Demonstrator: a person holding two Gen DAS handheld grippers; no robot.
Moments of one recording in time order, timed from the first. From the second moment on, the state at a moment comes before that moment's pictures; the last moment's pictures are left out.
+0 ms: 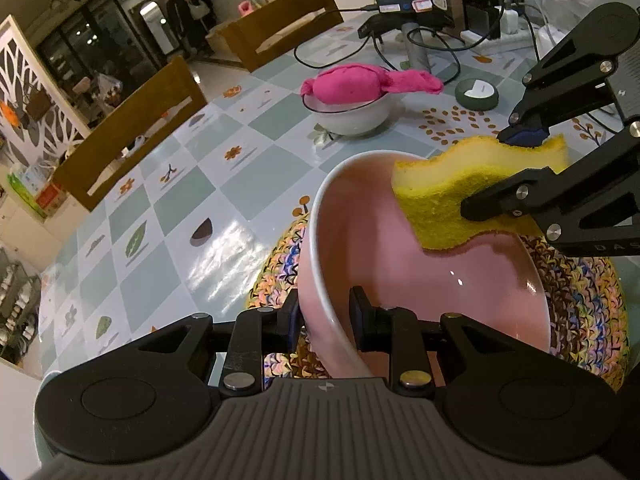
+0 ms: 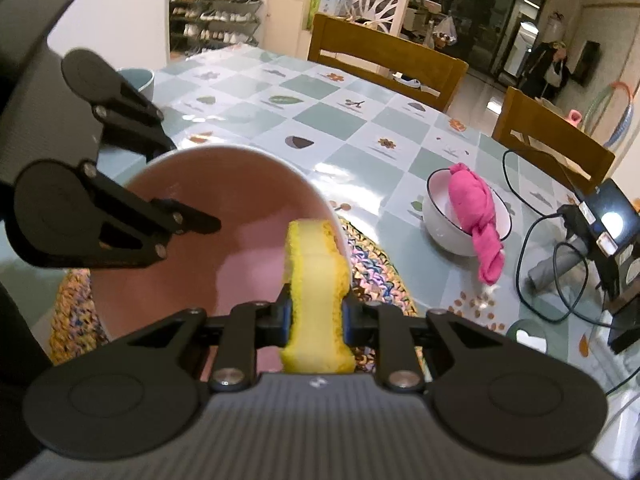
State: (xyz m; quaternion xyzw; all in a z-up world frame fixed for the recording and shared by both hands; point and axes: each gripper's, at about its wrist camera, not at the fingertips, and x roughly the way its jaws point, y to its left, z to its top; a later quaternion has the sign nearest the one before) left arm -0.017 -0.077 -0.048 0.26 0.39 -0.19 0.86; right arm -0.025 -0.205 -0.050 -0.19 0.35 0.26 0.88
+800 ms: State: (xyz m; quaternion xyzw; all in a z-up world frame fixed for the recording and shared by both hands) left arm -0.019 -0.082 -0.050 0.21 0.42 -0.19 0.86; right arm -0.038 -0.205 -0.076 -0.15 0.40 0.27 0.86
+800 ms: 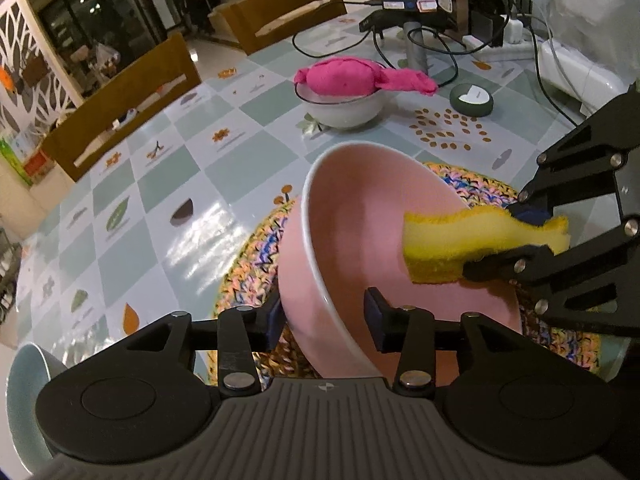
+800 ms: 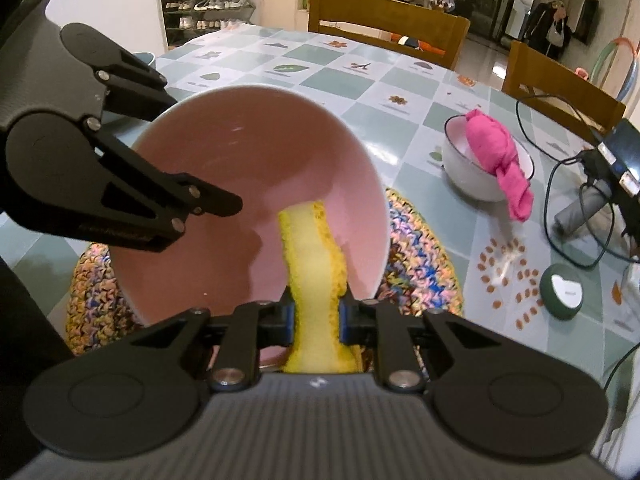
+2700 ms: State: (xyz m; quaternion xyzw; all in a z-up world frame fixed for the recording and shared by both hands) left arm -0.030 -0.075 -0.040 0.25 0.35 -0.15 0.89; right arm -0.055 -0.182 -0.072 -0.07 0.43 0.28 0.86
